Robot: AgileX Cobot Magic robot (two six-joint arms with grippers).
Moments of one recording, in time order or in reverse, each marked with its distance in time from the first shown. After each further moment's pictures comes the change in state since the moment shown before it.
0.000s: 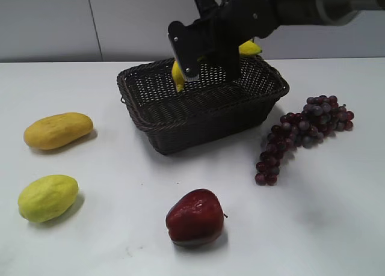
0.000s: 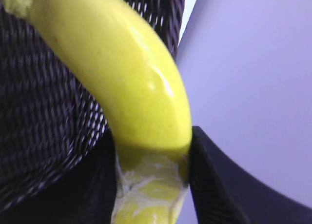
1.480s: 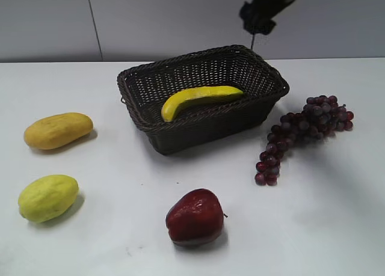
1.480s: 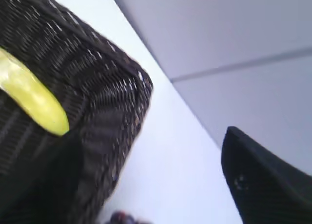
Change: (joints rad) left arm 0.000 0.000 0.000 0.000 0.000 0.000; right arm -0.152 -0.120 -0.159 -0.026 0.458 0.961
